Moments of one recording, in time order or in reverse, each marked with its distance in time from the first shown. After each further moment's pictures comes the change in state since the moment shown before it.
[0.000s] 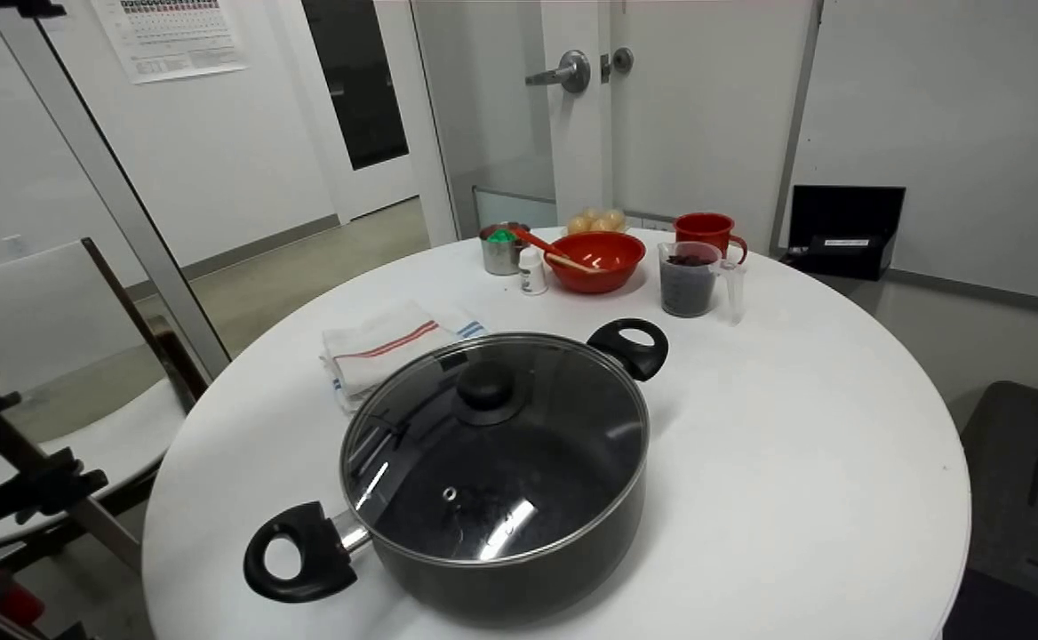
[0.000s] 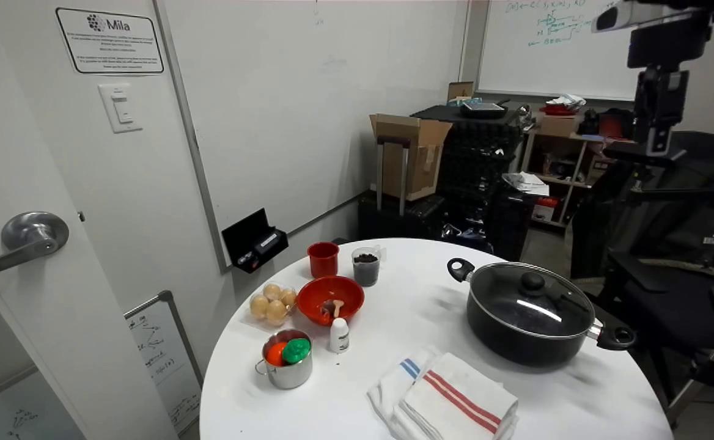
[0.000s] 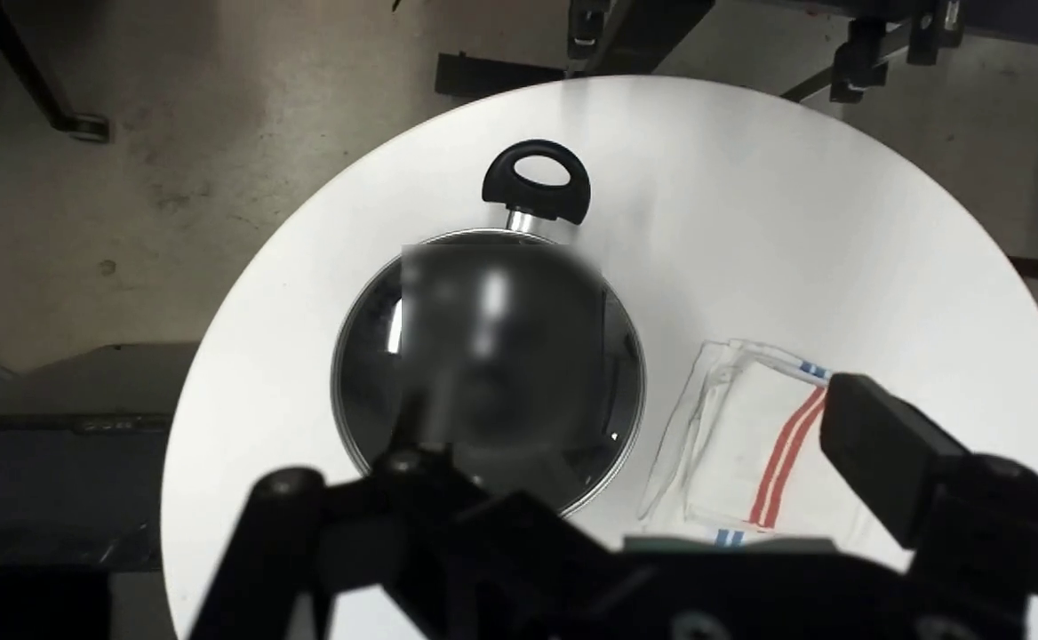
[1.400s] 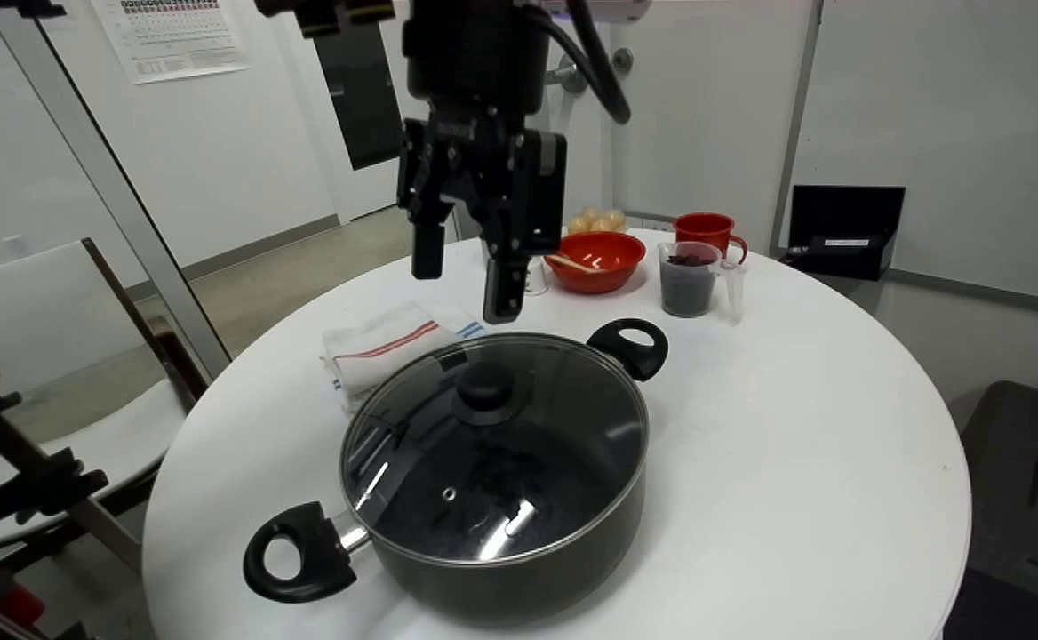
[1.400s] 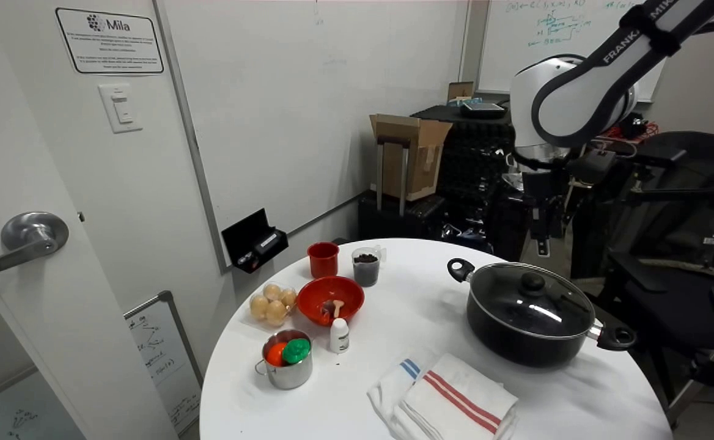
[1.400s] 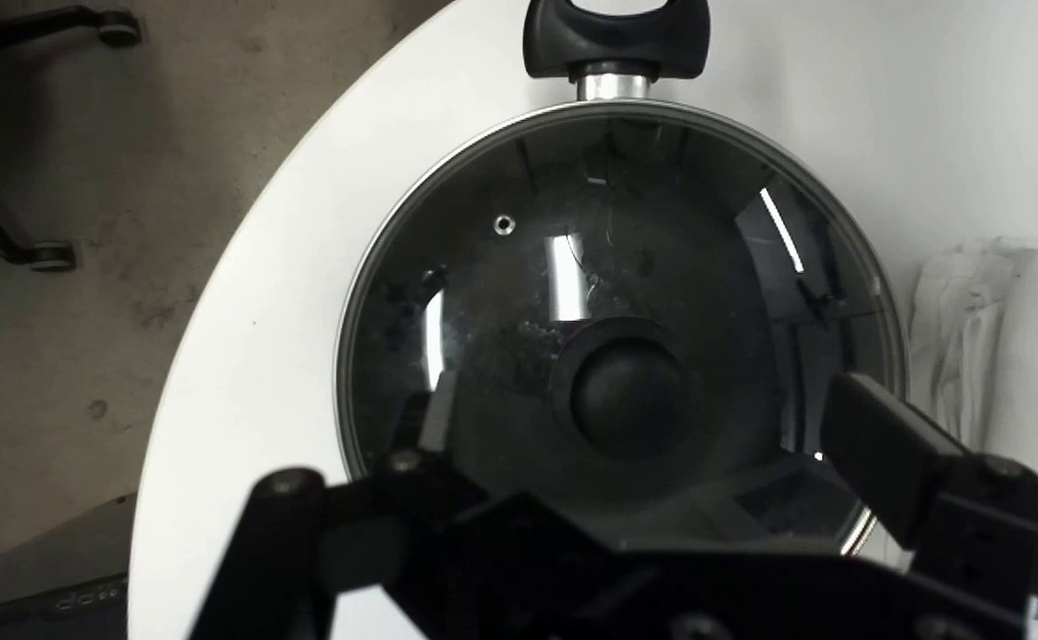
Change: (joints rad) arm -0.094 0.697 0.033 0.271 0.094 0.302 0.138
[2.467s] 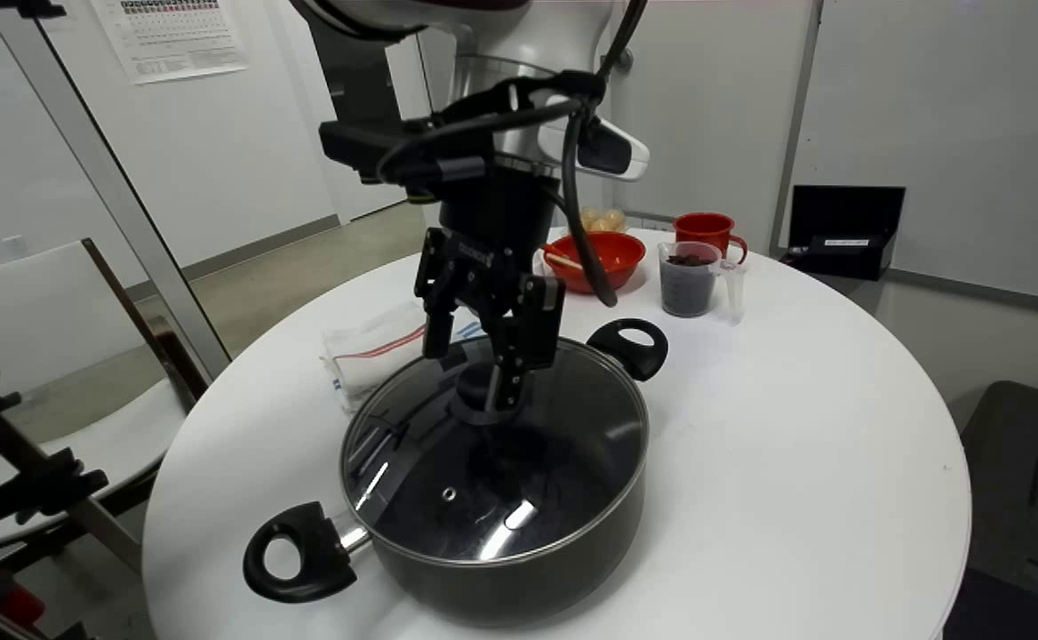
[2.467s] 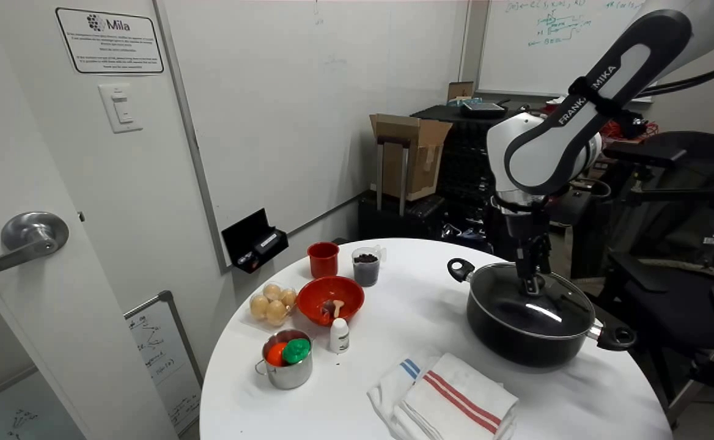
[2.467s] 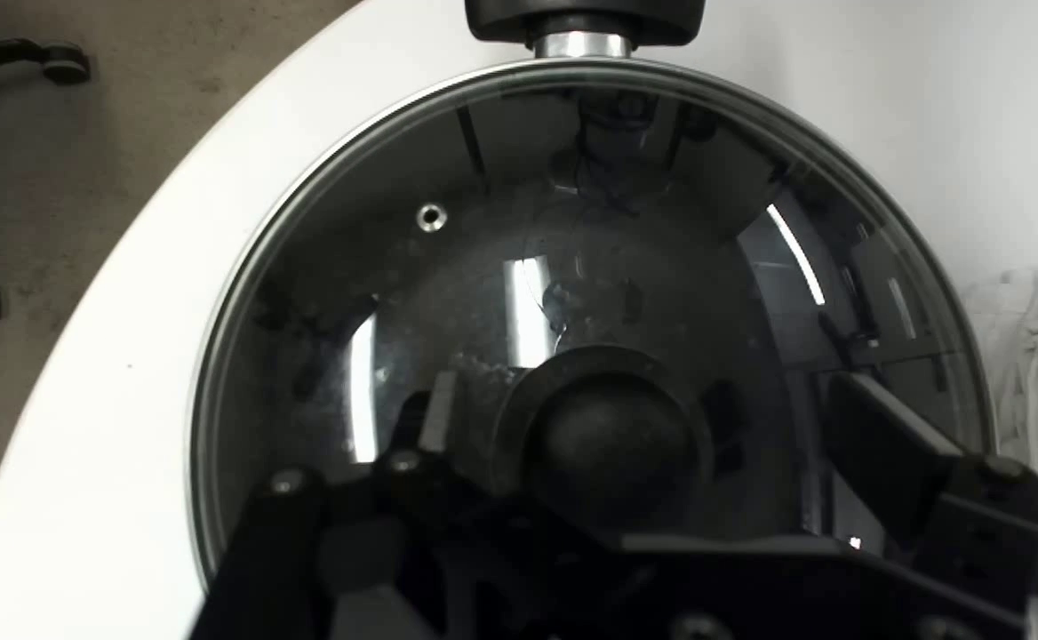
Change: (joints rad) arm -0.030 0.222 0.055 0.122 0.026 0.001 0.001
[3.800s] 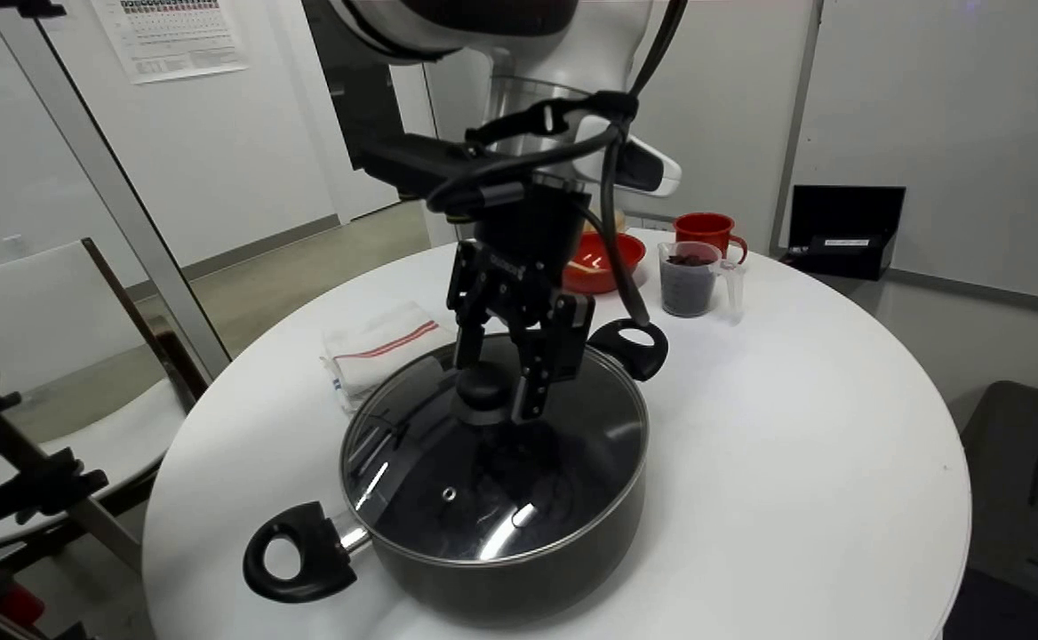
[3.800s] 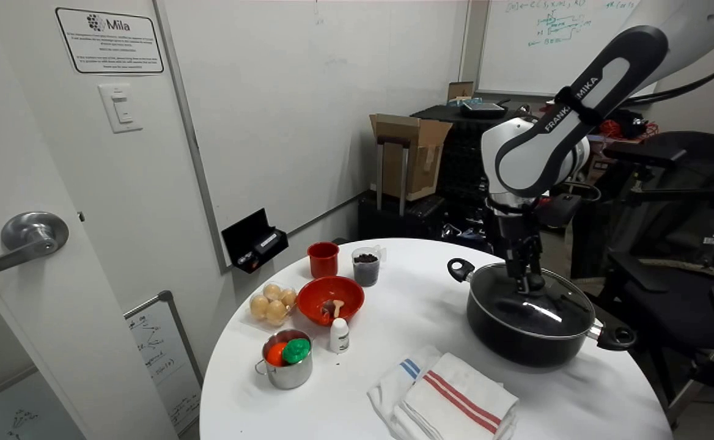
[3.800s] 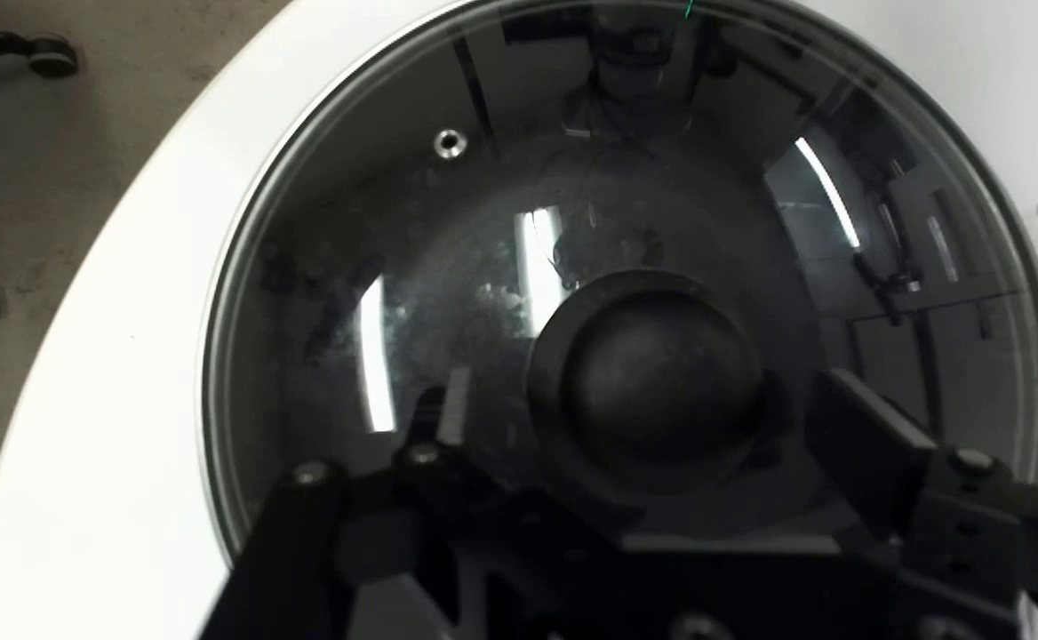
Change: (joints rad) arm -0.021 0.064 0.006 0.079 0.013 -0.002 0.014
